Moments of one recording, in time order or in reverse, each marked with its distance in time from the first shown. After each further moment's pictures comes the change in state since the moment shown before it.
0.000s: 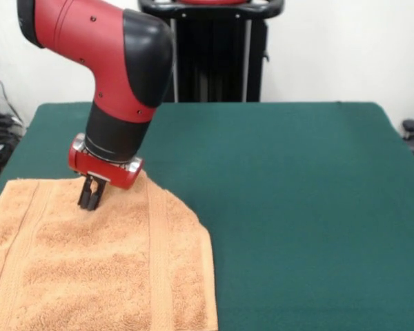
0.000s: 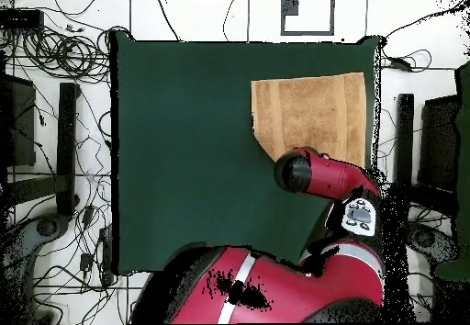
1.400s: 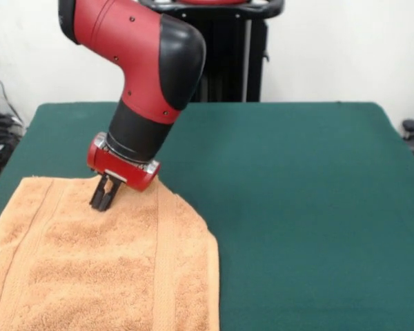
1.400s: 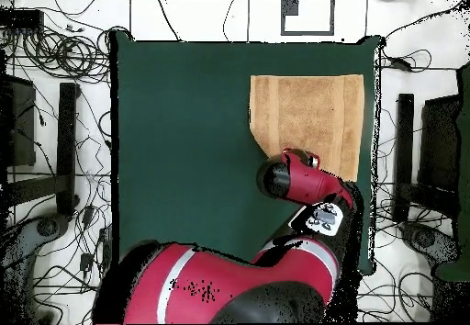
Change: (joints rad) arm 0.136 0.068 -0.129 0.067 0.193 -0.168 0.000
